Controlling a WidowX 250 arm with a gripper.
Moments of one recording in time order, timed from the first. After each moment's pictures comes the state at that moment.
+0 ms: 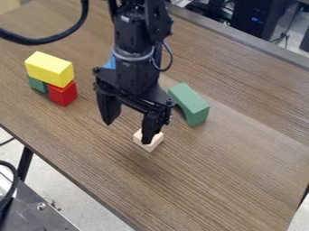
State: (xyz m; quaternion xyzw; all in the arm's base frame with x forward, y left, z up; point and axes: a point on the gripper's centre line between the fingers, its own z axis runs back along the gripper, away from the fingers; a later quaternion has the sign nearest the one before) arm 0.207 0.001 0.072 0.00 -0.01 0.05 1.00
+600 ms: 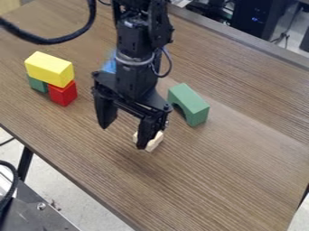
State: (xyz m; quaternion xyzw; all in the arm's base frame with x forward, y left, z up) arm 0.201 0.003 0.062 0.01 0.03 0.04 1.00
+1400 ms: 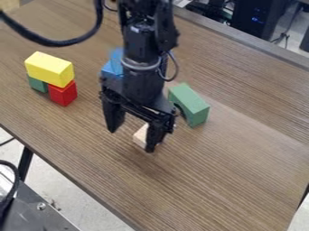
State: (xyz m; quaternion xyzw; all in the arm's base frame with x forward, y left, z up) arm 0.209 -0.011 0.056 0.00 0.02 0.03 1.00
